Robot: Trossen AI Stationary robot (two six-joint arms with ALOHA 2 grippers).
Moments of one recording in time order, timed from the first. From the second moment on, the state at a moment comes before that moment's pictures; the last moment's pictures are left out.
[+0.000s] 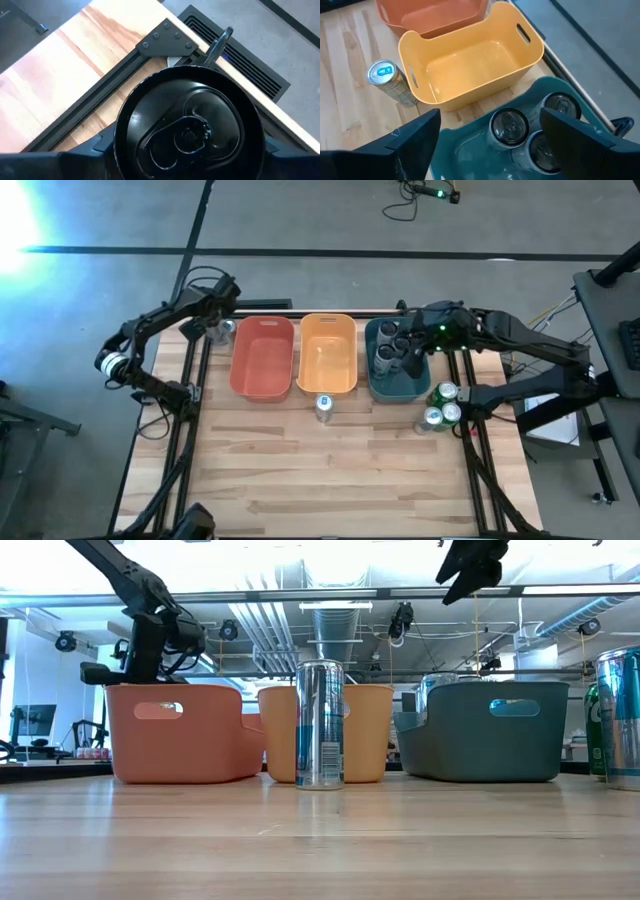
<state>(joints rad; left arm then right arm) 1.02 1.44 1.04 -0.96 -0.55 -1.30 -0.27 1.13 1.30 -0.97 0.10 0.13</state>
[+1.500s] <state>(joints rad) 0.52 1.42 1.88 -1.29 -0.52 -0.85 -0.27 1.03 1.29 -0.54 0.08 -0.12</state>
